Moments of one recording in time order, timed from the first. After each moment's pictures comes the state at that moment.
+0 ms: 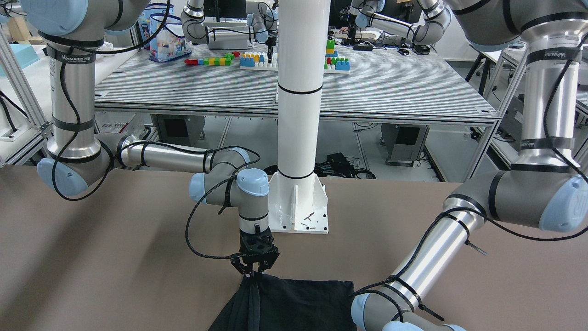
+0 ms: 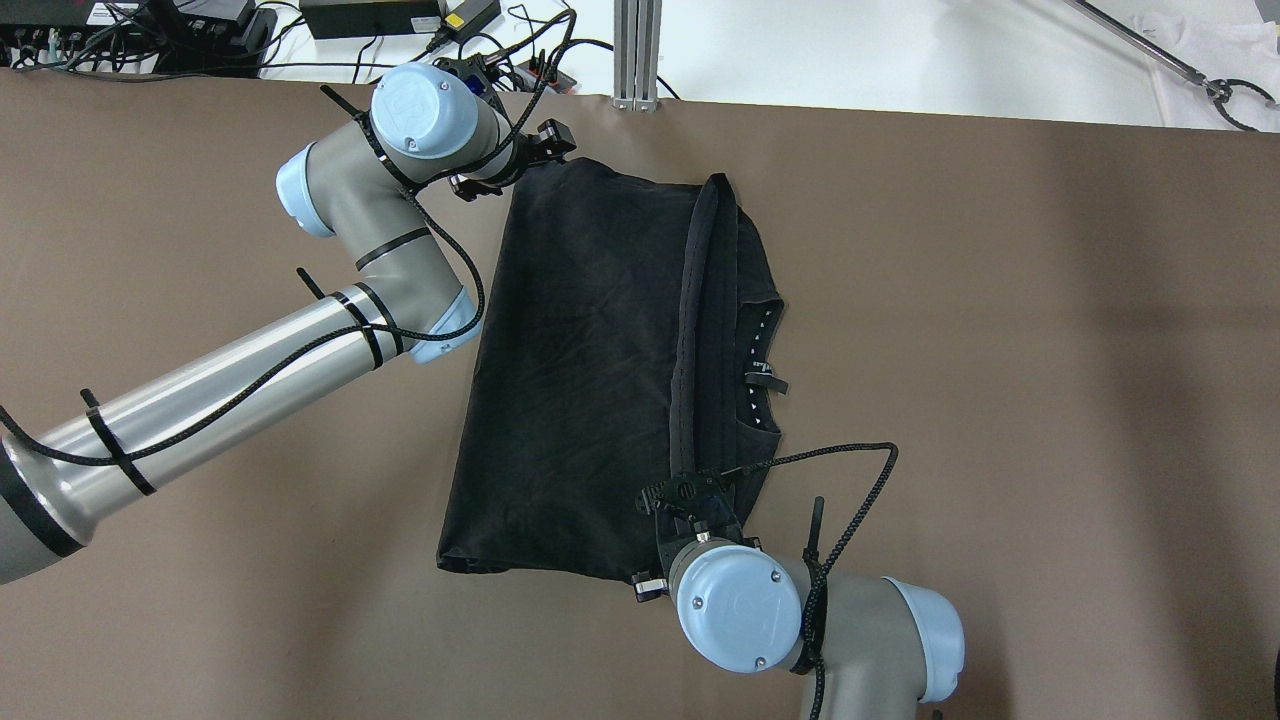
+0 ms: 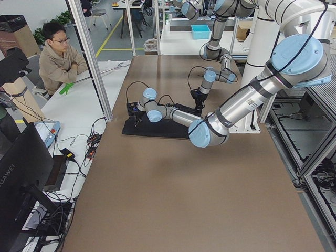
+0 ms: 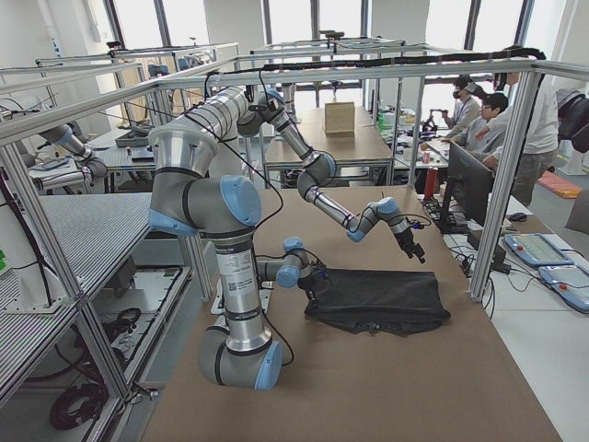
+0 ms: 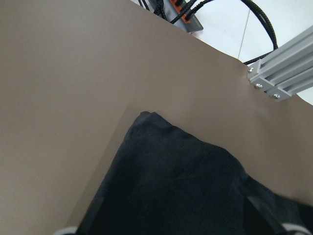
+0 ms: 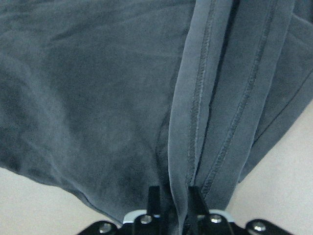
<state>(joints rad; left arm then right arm) -0.84 -2.57 -0.90 -2.30 -1.73 -1.51 0.27 -1.06 1.85 -1.52 1.49 1.08</state>
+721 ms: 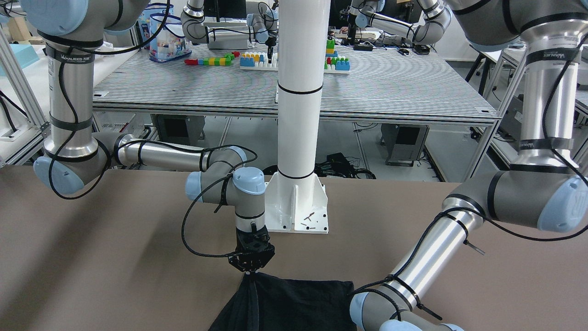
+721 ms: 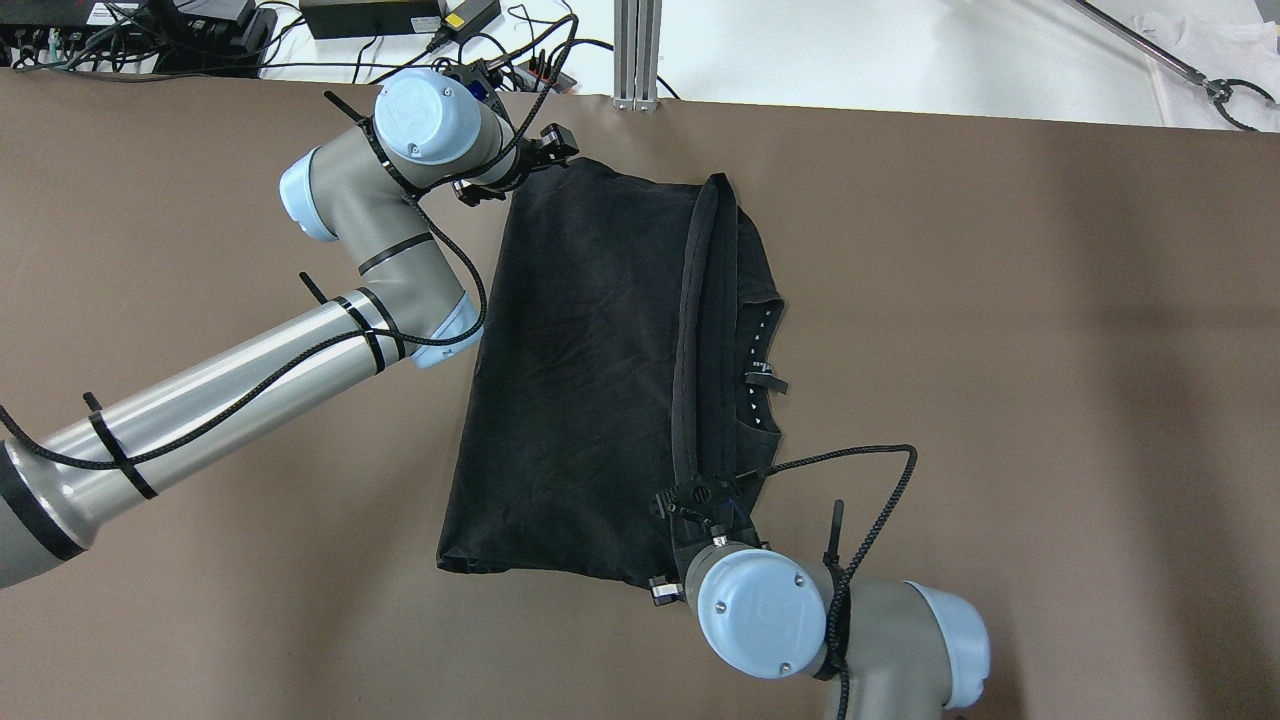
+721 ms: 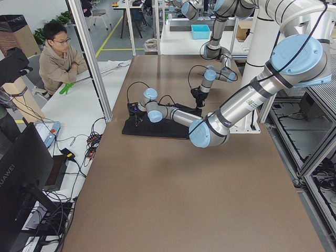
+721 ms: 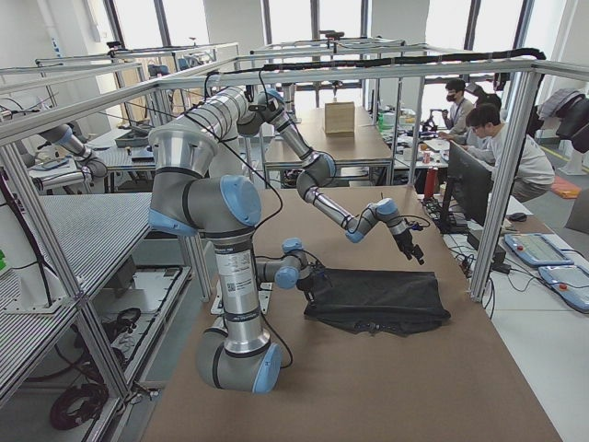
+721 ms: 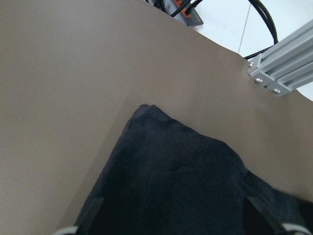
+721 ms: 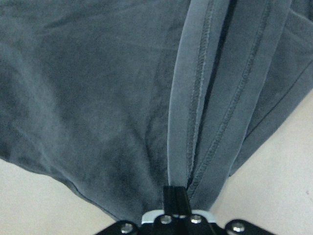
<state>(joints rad) -0.84 -2.57 -0.90 -2.31 -1.73 -1.52 0.27 -1.09 1.88 -1.52 1.50 1.08</state>
